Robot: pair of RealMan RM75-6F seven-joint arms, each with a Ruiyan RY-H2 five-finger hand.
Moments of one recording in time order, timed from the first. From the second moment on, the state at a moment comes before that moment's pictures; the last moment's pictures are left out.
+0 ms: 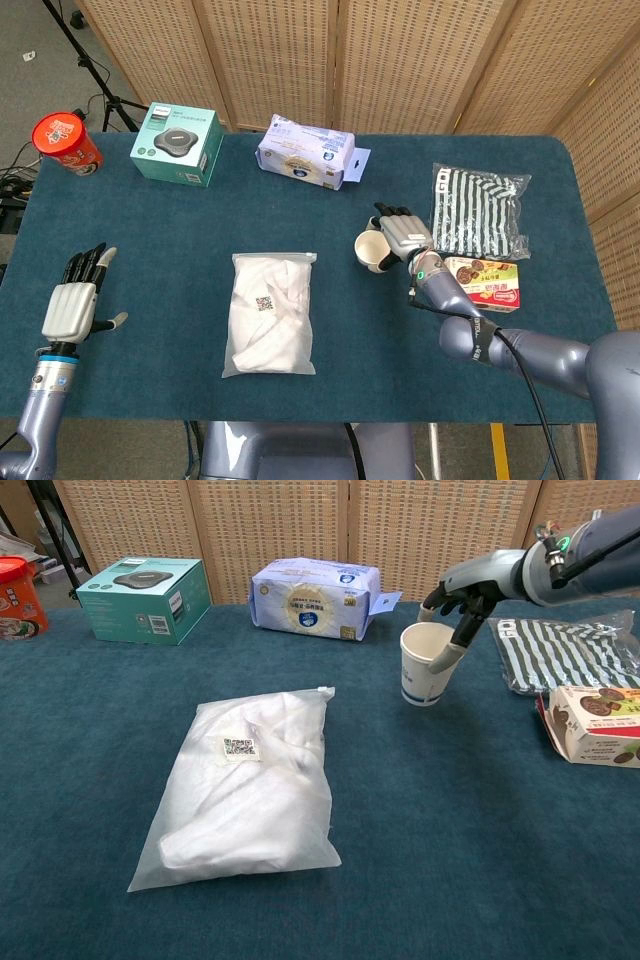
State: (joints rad) left arm -0.29 -1.46 -0.11 -1.26 1.37 1.30 -0.04; right arm 1.22 -1.33 0.08 -1.44 -0.33 0.67 -0.33
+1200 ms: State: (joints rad) left arm -0.27 -1.43 -0.07 -1.32 1.46 1.37 -0.03; right arm 1.03 -1.12 0.05 -1.77 -0.33 0.93 -0.36
